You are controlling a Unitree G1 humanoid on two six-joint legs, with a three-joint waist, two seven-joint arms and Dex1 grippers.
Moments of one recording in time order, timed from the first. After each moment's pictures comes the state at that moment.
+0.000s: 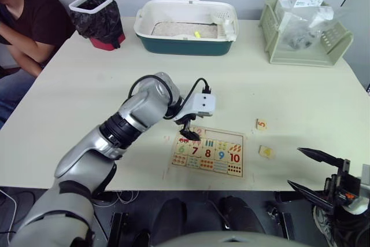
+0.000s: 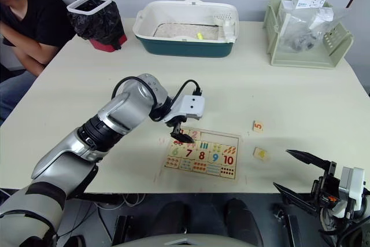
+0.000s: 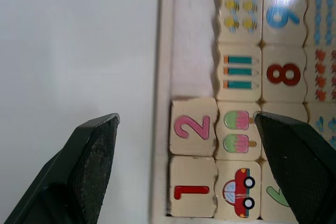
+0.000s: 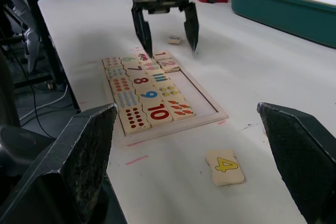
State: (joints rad) left arm -0.96 0.59 -0.63 0.03 0.13 0.69 -1.45; right arm 0.48 -0.56 -0.41 -0.25 0.67 -0.18 1.33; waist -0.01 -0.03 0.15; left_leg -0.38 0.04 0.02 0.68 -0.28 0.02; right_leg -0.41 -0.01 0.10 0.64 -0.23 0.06
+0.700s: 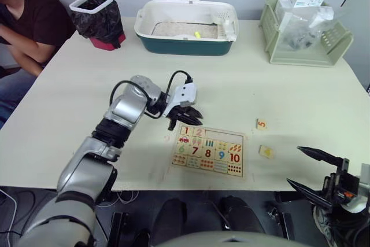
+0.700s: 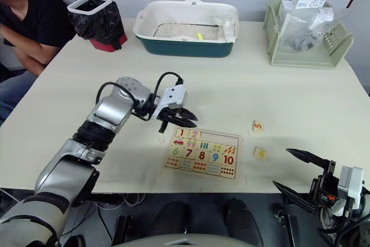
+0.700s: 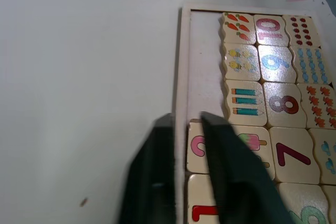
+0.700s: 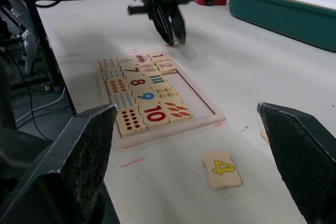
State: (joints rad) left arm -0.80 0.55 -0.39 0.34 -0.08 0.24 -1.44; right arm 0.46 -0.56 -0.39 -0.24 0.66 -0.20 1.32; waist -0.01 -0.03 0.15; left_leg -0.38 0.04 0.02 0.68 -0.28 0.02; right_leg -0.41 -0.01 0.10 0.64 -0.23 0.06
